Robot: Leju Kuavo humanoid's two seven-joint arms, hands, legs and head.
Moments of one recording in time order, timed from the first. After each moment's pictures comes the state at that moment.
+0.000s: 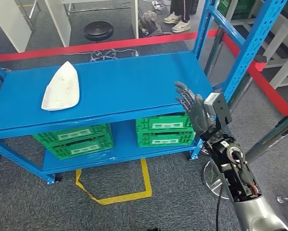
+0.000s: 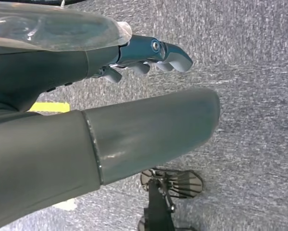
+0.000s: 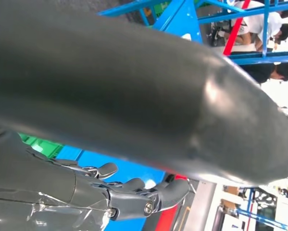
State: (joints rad) left arm -0.23 0.09 1.45 -0.16 -1.33 -0.11 -0.18; right arm -0.25 -0.17 0.16 -1.55 -0.12 0.24 -0.10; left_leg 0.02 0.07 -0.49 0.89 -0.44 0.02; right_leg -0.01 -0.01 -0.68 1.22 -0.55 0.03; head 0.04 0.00
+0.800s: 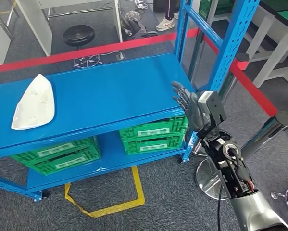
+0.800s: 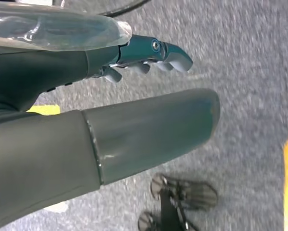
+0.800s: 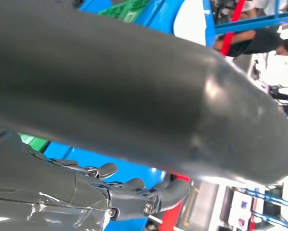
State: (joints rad) left arm -0.23 0.10 1.45 -0.16 -1.33 -0.11 -0.18; right arm -0.26 -0.17 0.16 -1.54 -0.10 0.24 -0.10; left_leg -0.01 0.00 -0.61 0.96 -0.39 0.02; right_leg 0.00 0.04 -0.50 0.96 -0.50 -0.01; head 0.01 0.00
